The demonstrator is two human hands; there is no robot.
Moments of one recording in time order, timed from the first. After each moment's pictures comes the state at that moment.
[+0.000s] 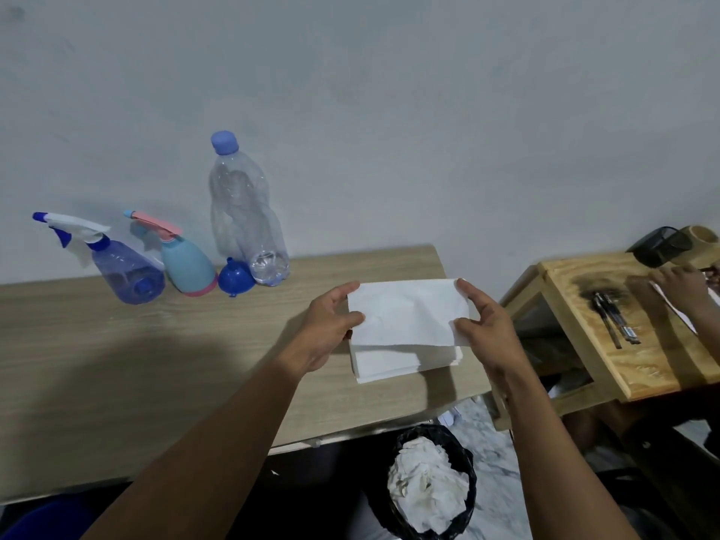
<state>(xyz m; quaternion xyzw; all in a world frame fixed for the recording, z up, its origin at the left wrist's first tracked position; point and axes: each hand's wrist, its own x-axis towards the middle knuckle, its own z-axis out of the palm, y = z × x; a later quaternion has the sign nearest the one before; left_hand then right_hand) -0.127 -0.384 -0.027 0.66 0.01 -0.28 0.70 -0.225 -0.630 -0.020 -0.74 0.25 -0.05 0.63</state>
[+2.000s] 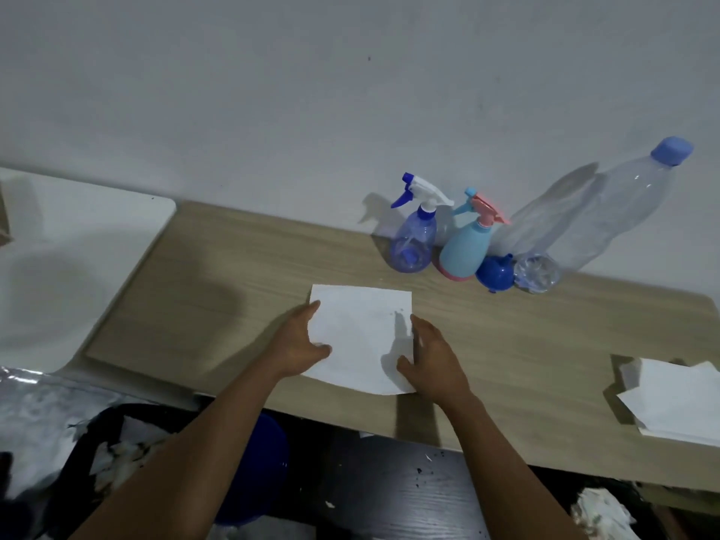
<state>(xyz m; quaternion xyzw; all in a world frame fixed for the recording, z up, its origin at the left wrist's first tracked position) -0.089 0.151 -0.103 0.89 0.06 -0.22 0.40 -0.112 -0.108 -0.113 -0.93 0.02 0.14 0.35</state>
